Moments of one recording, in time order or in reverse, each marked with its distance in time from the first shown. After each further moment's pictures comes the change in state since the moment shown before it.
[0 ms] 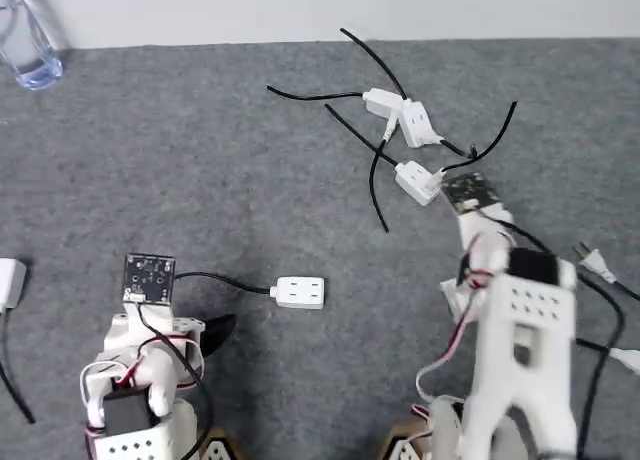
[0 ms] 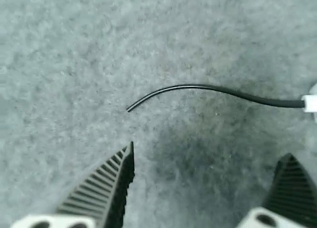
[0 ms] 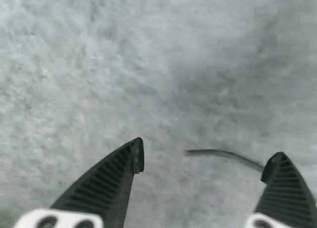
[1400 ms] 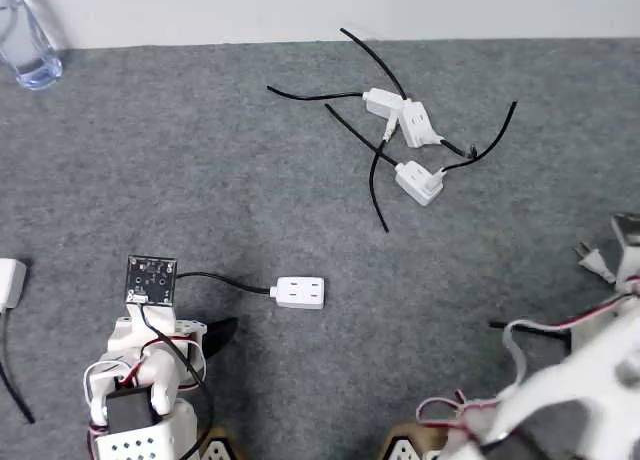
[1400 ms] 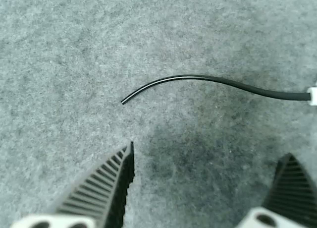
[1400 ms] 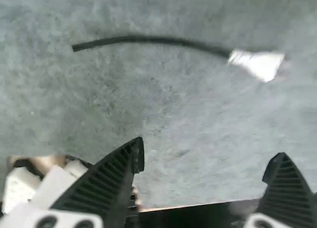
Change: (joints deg) left arm 0.0 -0.8 3.0 -0.6 0.5; right arm 40.2 13.8 -20.4 17.7 12.2
